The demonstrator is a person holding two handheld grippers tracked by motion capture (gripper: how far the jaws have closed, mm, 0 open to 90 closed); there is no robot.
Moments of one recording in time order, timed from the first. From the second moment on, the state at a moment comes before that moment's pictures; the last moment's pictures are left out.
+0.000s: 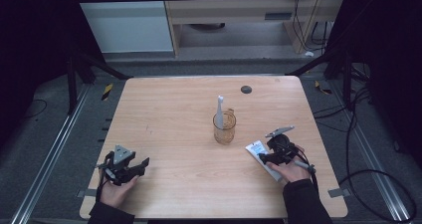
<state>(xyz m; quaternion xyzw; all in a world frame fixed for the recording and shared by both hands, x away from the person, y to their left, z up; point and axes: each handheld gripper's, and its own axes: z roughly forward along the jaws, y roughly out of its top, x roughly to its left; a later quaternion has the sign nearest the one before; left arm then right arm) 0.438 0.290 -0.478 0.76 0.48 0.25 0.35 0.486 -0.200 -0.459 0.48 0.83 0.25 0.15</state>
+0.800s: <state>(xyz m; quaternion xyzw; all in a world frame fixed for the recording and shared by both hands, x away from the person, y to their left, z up) 0.439 0.289 -0.479 0.76 0.48 0.25 0.35 0.502 -0.183 -0.474 0.46 0.85 0.21 0.13</state>
